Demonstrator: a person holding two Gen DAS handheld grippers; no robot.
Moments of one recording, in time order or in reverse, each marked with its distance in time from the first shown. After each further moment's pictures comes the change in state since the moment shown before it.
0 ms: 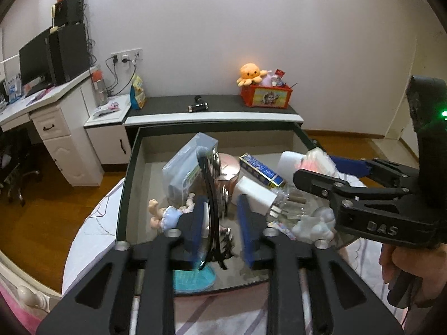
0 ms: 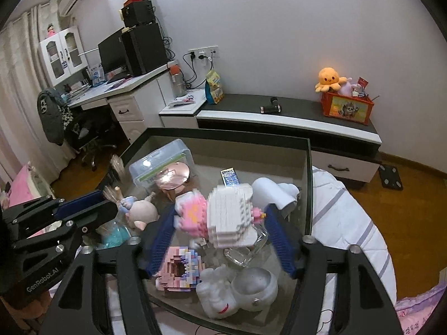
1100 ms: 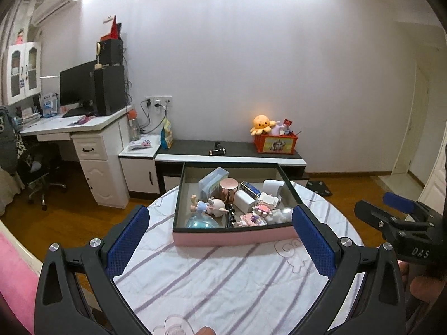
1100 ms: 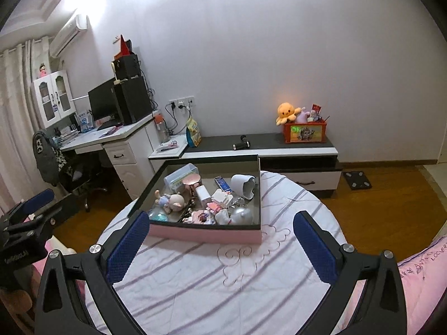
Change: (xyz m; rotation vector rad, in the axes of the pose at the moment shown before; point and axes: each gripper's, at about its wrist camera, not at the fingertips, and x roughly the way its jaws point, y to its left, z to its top) left arm -0.210 -0.020 -0.055 -0.052 -0.263 0.090; right arm -0.210 0.046 -0.077 0.102 -0.246 -0.125
